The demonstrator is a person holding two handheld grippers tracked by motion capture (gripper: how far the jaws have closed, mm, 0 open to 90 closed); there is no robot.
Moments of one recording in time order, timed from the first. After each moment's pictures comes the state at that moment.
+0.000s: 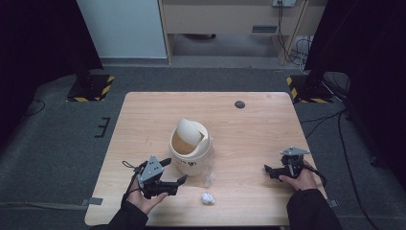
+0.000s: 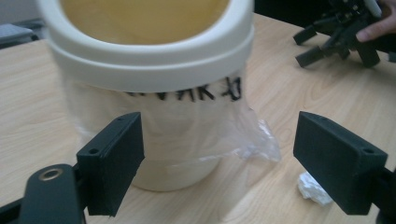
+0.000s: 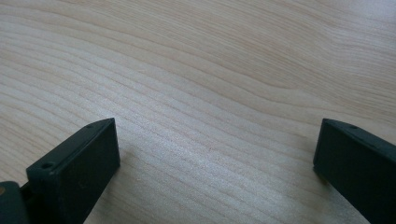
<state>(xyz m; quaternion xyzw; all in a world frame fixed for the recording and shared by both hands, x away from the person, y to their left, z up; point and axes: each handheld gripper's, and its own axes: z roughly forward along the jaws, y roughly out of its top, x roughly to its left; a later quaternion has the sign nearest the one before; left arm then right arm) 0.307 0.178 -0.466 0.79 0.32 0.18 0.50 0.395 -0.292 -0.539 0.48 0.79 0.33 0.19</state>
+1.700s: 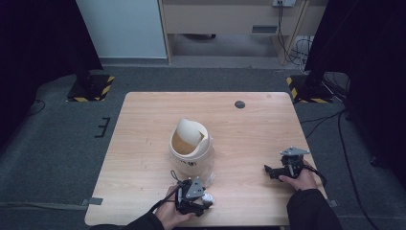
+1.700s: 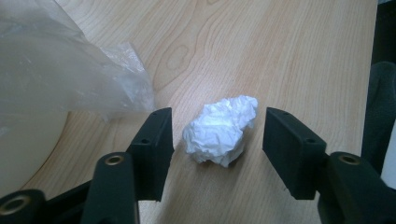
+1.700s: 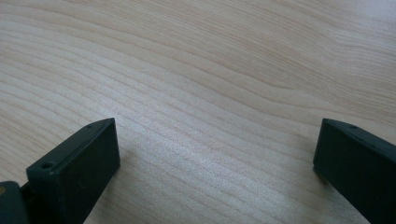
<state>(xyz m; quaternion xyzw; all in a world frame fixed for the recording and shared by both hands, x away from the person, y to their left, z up) 0.290 0.091 -0.513 0.91 0.20 0.08 0.37 0.395 -0.292 -0.539 0.48 0.79 0.33 0.19</state>
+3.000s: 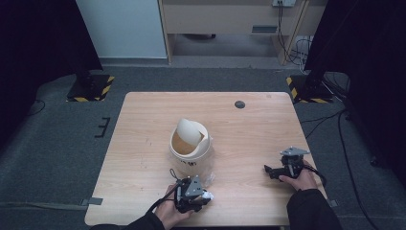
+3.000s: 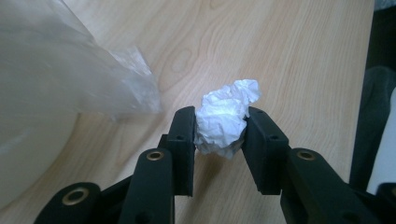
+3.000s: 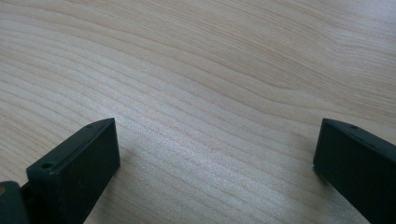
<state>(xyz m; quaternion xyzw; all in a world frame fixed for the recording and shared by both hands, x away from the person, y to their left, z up) 0.291 0.095 -0.502 0.90 0.21 0.08 0.37 0.395 -0.292 -0.539 0.48 0.79 0.33 0.19</state>
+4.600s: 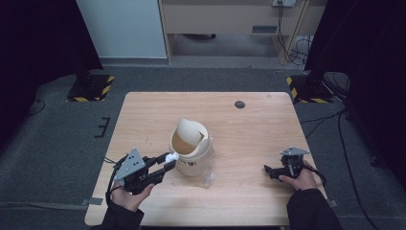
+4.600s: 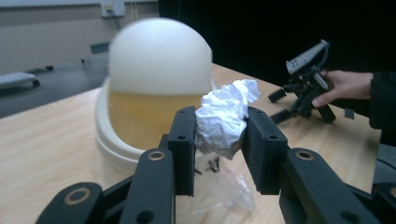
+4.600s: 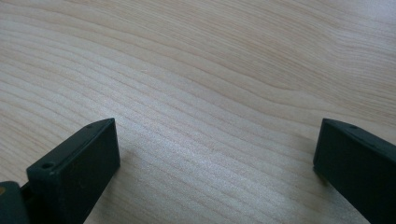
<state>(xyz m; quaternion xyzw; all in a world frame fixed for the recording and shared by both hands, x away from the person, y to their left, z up) 0.291 0.207 -0.396 0.73 0.30 0.20 0.58 0.395 -0.292 -0.539 0.47 0.79 0.33 0.19</state>
